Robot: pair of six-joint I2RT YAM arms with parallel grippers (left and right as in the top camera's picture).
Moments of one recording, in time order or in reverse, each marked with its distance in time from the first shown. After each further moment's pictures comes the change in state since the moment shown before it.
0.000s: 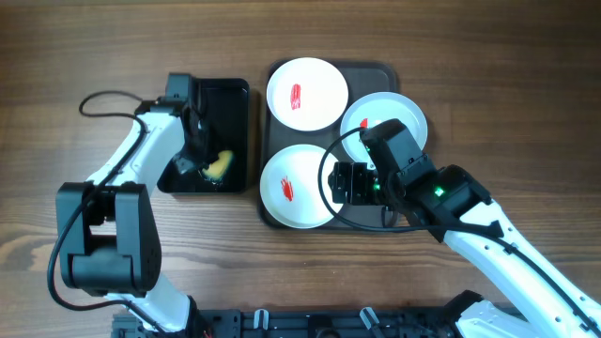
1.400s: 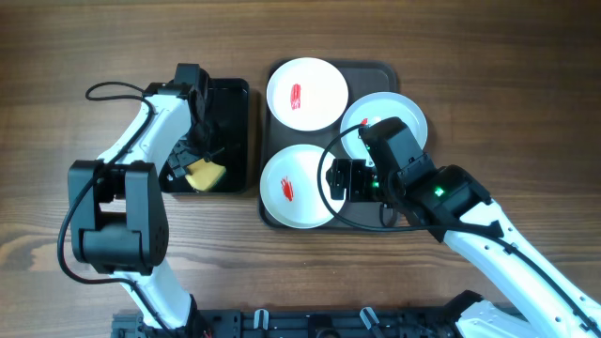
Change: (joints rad) left arm -0.015 0.116 0.129 -0.156 -0.064 -0.023; right arm 0.000 0.000 0.000 0.037 0.000 0.000
